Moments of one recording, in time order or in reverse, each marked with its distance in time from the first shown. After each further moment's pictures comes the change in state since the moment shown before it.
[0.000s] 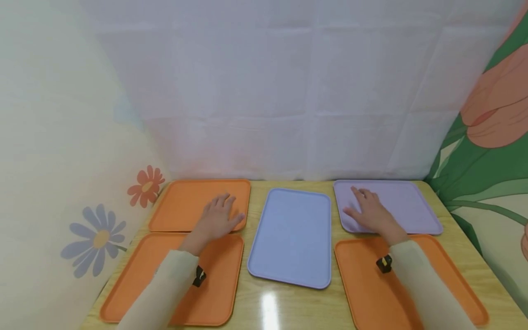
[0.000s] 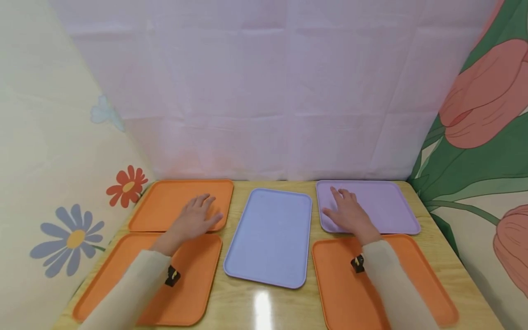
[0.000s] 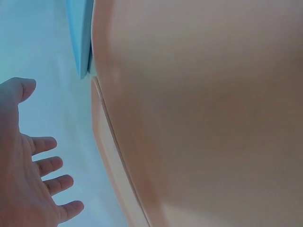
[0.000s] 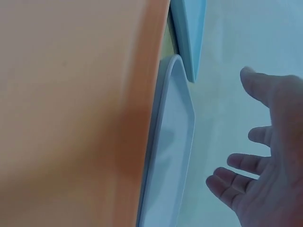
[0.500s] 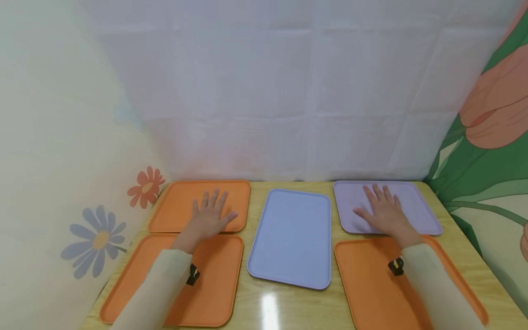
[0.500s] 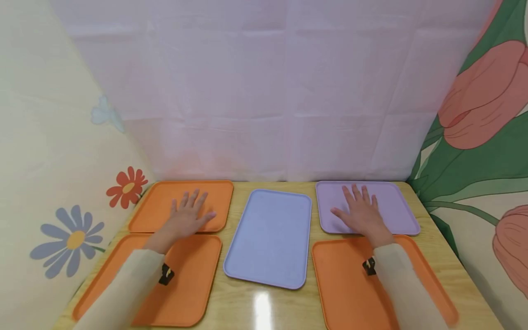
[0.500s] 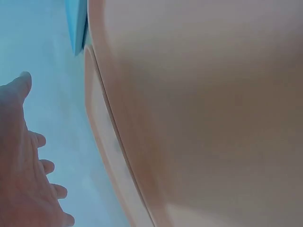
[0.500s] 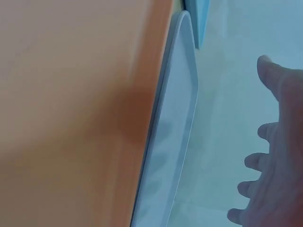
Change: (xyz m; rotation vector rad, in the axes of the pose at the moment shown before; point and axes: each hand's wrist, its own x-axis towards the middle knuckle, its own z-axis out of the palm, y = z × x) left_hand -0.003 -0.022 -0.009 0.014 -0.061 -0.082; right_hand -0.012 0.022 -0.014 -0.122 -0.023 0.089
